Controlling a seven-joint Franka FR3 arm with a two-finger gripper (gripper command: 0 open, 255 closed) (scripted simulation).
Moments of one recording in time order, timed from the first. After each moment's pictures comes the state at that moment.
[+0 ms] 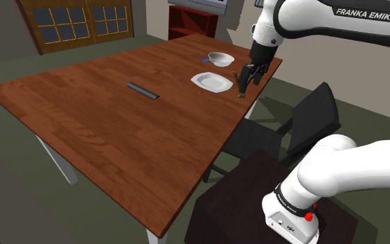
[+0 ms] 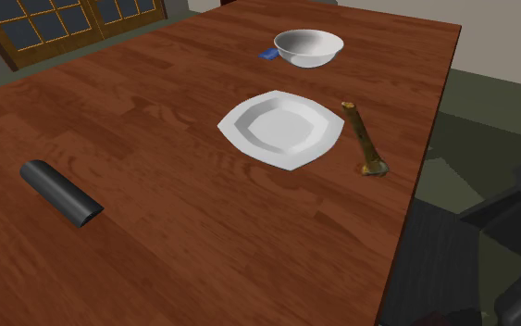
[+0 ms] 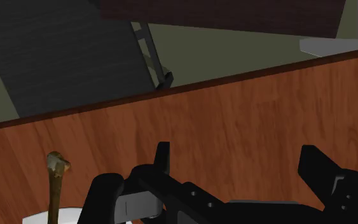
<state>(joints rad) -0.02 -0.75 0.04 -2.39 -0.03 1.66 -0.04</state>
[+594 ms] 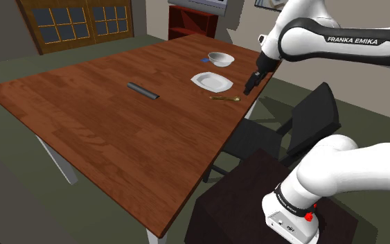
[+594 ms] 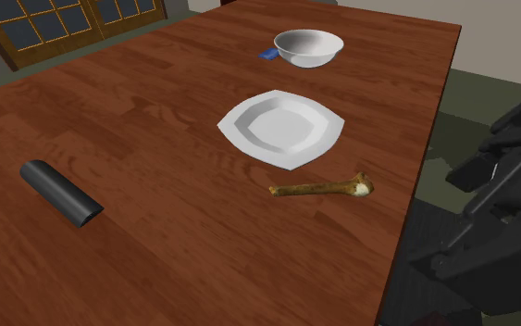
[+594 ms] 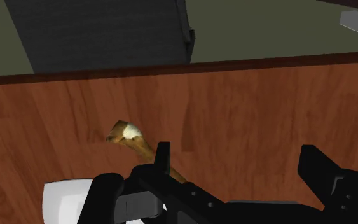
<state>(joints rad) -0.04 -0.80 -0.14 -2.57 -0.14 1.98 -0.29</state>
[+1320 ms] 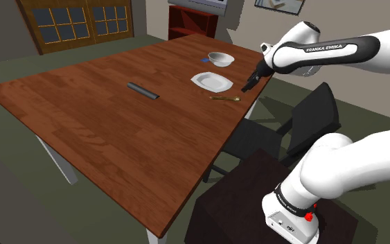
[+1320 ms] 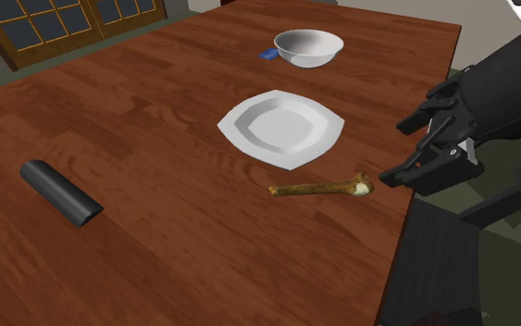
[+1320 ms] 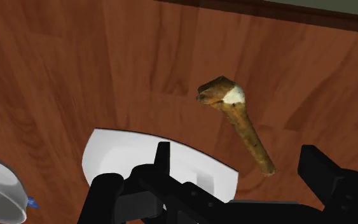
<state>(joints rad) 0.07 -0.60 -0.53 -2.62 -0.15 2.52 -0.75</state>
